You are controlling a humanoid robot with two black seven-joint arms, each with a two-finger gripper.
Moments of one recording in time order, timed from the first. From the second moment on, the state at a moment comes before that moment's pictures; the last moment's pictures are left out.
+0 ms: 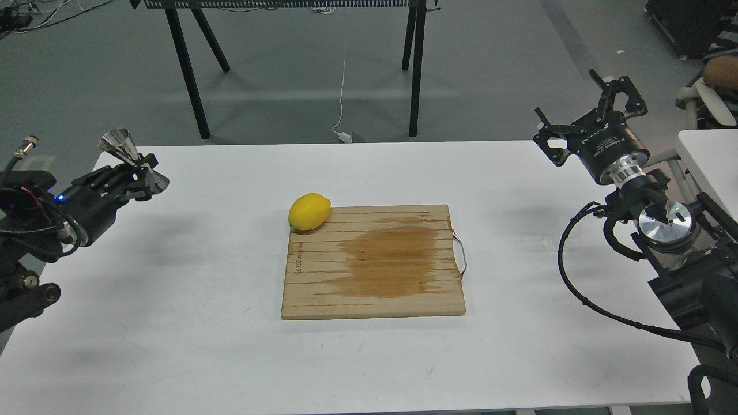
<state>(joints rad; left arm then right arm) -0.69 0.87 -0.24 -1.09 1.42 0.43 -0.25 0.58 -0.33 1.12 0.86 0.04 0.31 0.03</state>
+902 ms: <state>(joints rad) -0.85 0.34 -0.23 -1.08 2.07 0.14 -0.04 0.55 -0.40 1.16 0.78 0.11 0.30 0.03</state>
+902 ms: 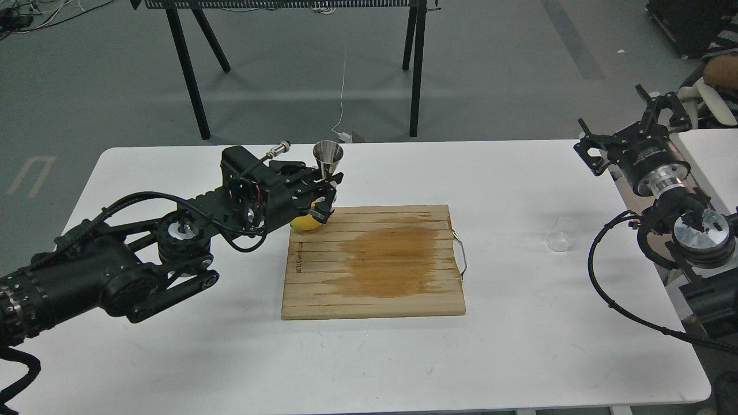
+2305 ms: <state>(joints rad) -0.70 -0.04 -0.20 -0.71 2.18 0.28 -0.06 0.55 -0.42 1.10 0.78 0.11 0.31 0.03</state>
